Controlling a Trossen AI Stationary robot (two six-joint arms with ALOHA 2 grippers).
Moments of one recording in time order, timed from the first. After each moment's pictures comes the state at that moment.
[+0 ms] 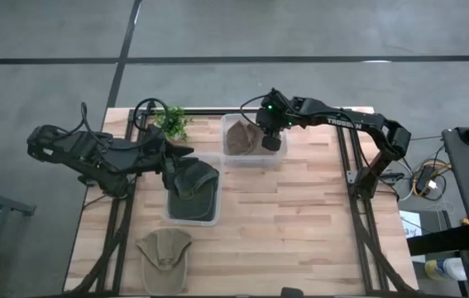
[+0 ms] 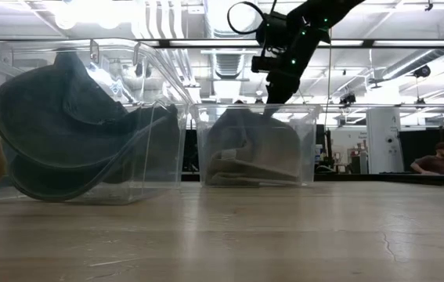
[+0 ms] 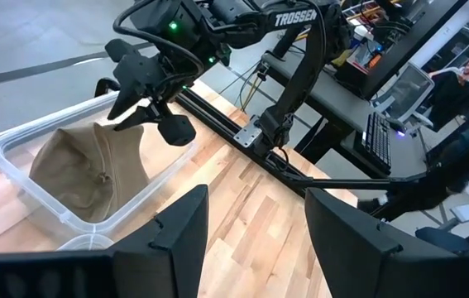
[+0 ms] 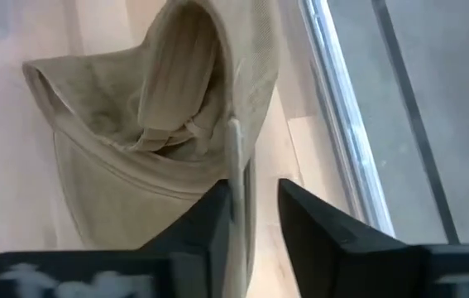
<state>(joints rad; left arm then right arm) -0.33 1.09 1.47 -0.73 -0.59 -0.75 -0.48 1.67 1.35 -0.66 0.06 -0.31</state>
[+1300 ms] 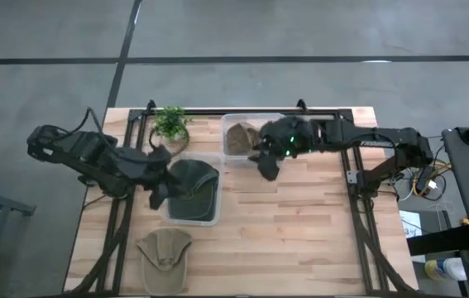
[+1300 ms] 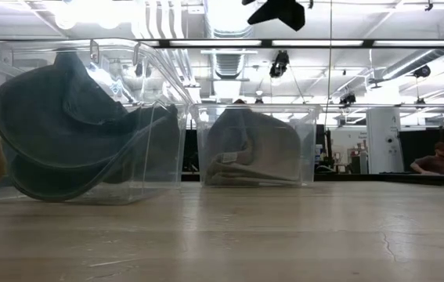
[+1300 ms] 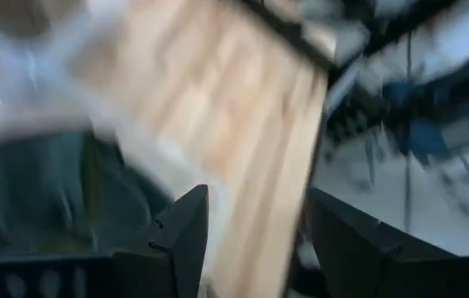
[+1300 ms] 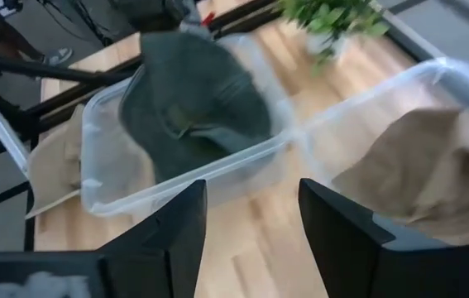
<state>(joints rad) -0.34 1.09 1.47 -1.01 -0.16 -0.86 -0.05 1.46 1.49 -0.68 0.06 0.42</state>
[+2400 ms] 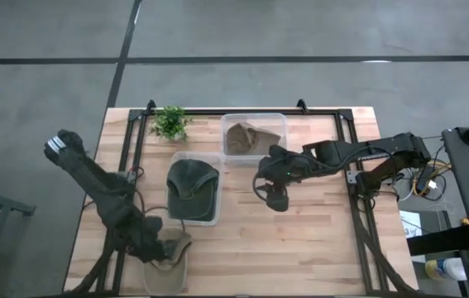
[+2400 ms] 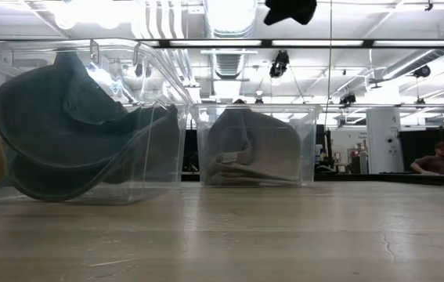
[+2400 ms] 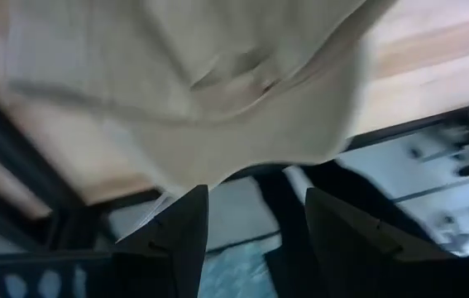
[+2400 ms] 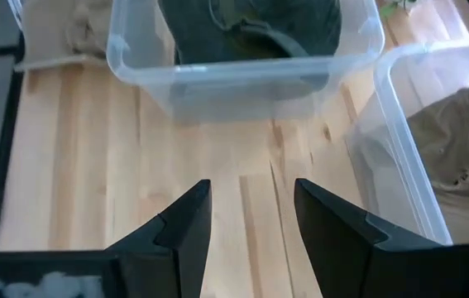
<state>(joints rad) -0.80 1.30 1.01 -0.79 0.20 -2.23 0.15 1.50 1.47 -0.81 0.10 0.26</state>
